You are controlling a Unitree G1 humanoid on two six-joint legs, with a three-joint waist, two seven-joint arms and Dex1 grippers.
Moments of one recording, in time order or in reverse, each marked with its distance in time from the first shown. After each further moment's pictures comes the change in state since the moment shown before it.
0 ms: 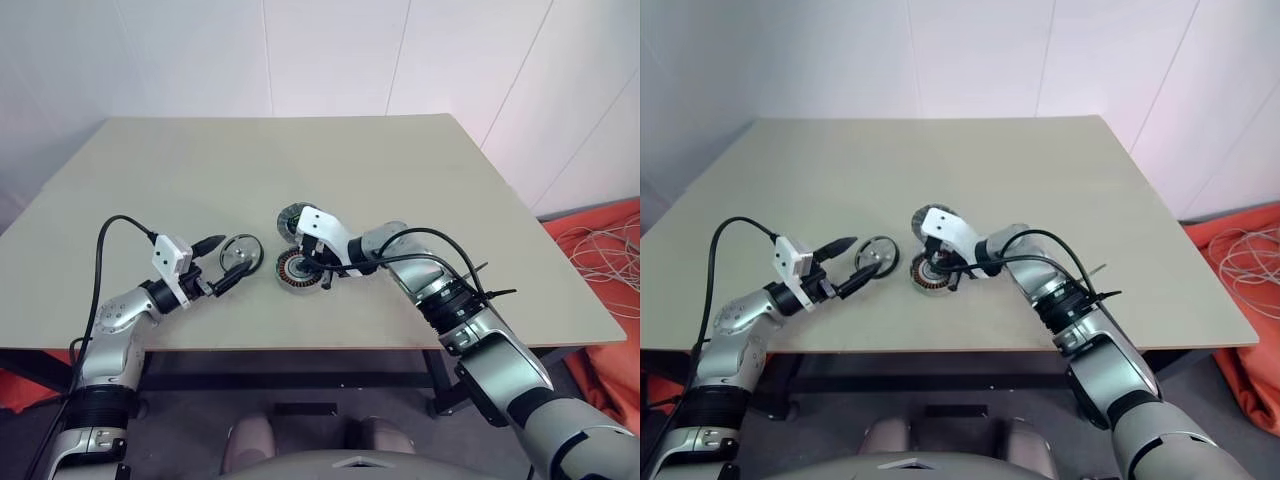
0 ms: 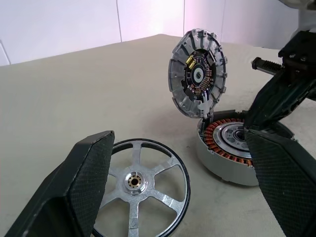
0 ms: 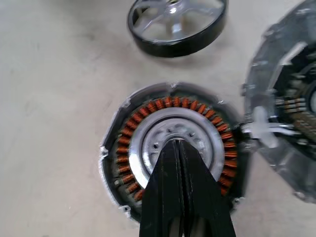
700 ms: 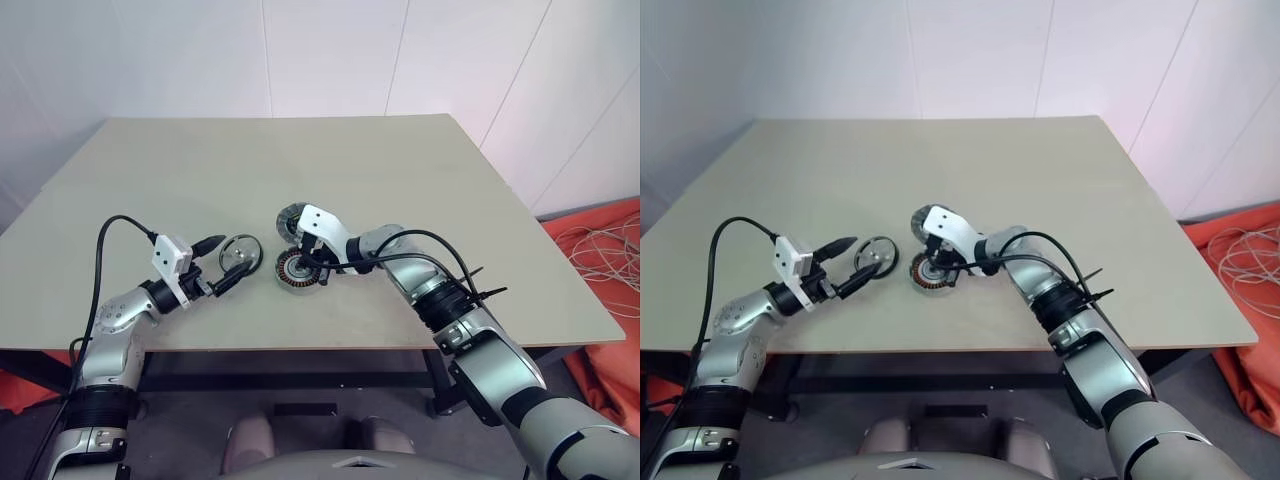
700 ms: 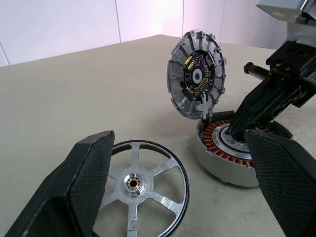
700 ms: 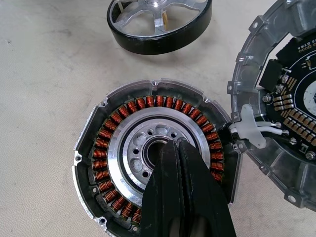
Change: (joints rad) left arm 0.000 0.000 0.000 0.000 0.000 0.000 0.000; right arm 0.001 0.028 0.009 0.105 -0.029 -0.117 -0.052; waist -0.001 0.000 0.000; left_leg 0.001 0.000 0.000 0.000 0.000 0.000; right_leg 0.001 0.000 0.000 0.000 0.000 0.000
